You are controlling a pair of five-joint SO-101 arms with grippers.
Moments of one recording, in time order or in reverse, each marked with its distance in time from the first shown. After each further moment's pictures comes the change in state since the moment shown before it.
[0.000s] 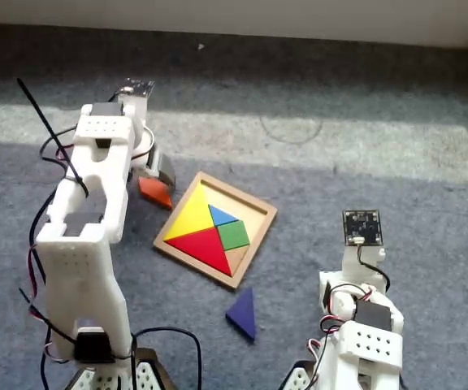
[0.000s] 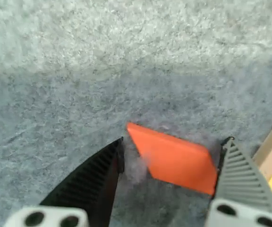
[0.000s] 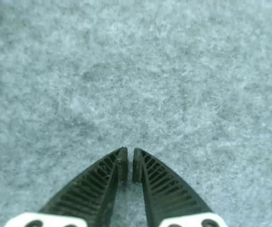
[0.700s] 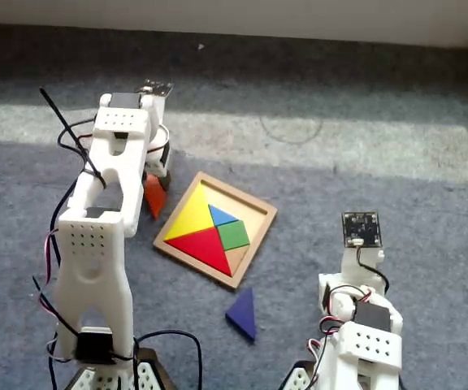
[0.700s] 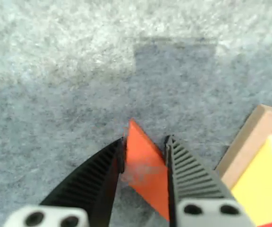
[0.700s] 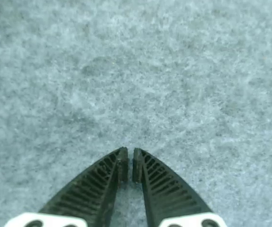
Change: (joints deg) left arm 0.9 13.2 -19.7 12.6 0.2; right arm 0.0 -0.1 1.0 0.0 0.0
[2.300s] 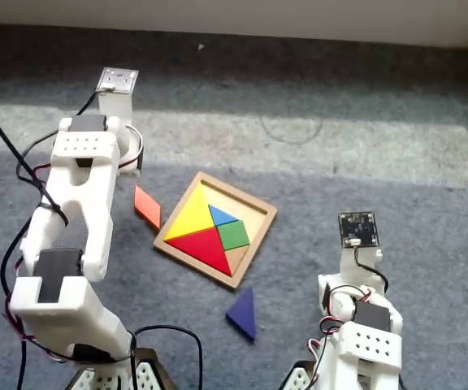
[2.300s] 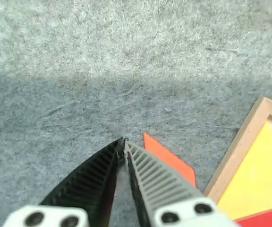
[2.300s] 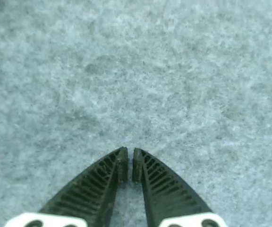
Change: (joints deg) left arm -2.3 -38.8 43.4 -23.4 1.9; right arm 0.0 0.0 0.1 -0.1 2.5
